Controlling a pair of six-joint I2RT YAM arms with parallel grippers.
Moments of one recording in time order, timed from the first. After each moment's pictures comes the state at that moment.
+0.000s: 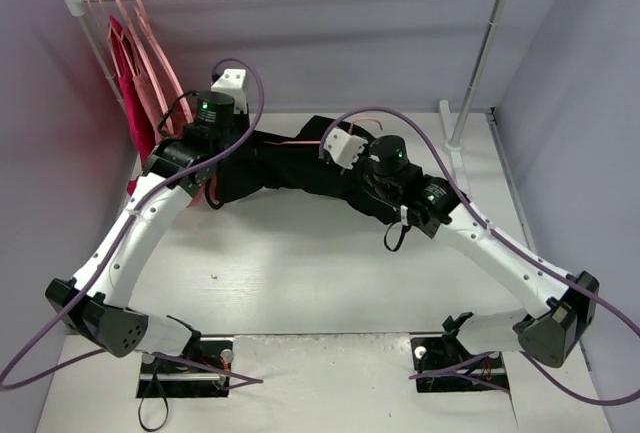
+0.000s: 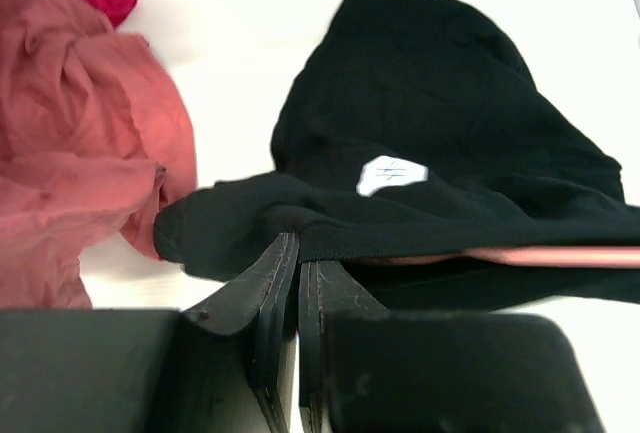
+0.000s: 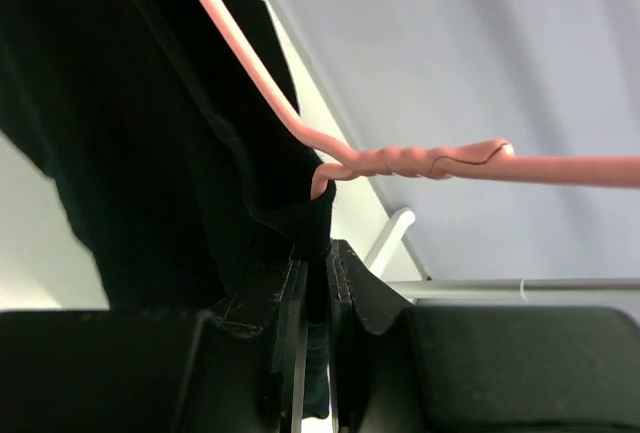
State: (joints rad) left arm -0.42 1.38 1.59 -0.72 -0.18 -0.25; right arm 0.74 1.27 1.22 -0.33 0.32 -0.74
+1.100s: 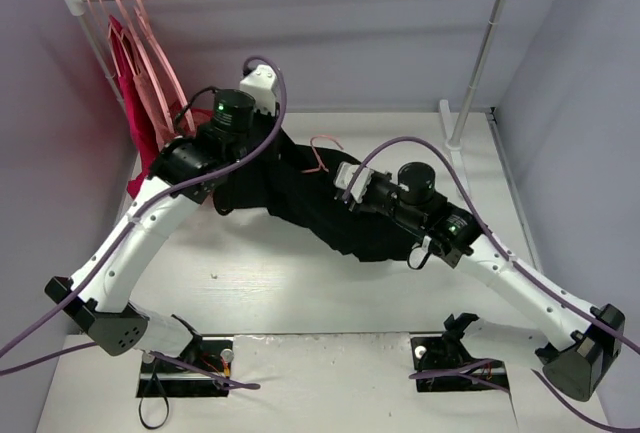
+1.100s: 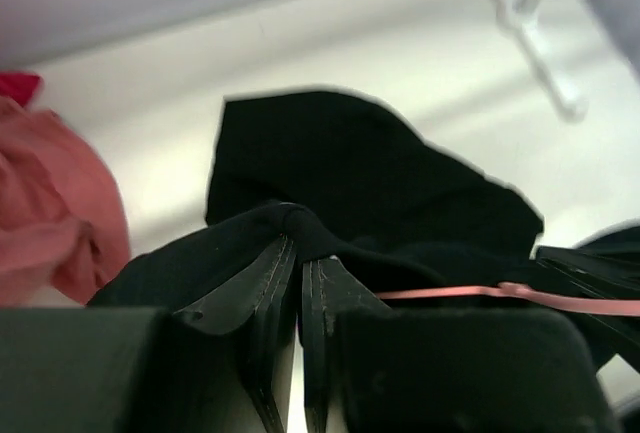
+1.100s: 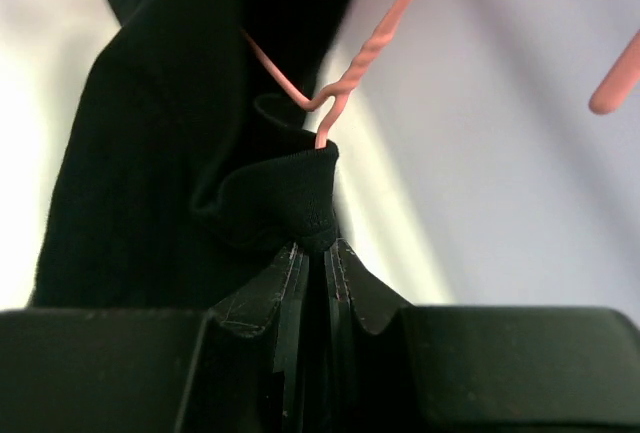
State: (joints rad) left arm -0.63 1.40 1.78 -0.77 -0.18 -0.20; right arm 0.72 1.08 1.01 -0.11 -0.17 -0.69
